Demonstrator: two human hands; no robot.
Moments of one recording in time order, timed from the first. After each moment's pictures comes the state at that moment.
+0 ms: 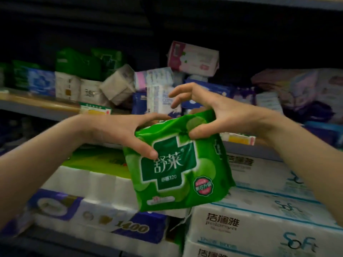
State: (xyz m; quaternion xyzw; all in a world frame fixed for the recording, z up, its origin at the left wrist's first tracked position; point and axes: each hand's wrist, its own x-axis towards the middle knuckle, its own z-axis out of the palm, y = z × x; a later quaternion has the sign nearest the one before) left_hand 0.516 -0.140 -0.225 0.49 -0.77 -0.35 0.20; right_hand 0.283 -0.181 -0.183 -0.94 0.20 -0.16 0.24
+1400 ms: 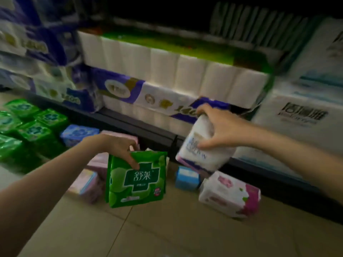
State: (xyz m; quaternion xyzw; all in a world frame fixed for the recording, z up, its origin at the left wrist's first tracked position) left_hand 0.640 -0.057 -0.572 0.71 -0.57 -0.40 -0.09; right_hand 0.369 -0.126 -0.474 -0.91 0.38 0.01 0.14
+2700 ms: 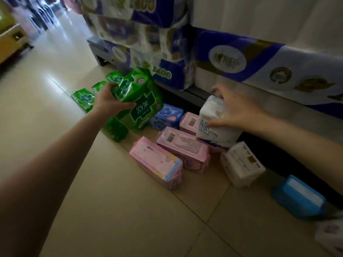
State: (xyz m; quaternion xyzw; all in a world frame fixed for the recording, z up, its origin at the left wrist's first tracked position) left_hand 0.891 0.051 -0.610 0.90 -0.23 -0.08 0.37; right_hand 0.630 -0.127 -0.588 -0.94 0.26 -0.08 0.18
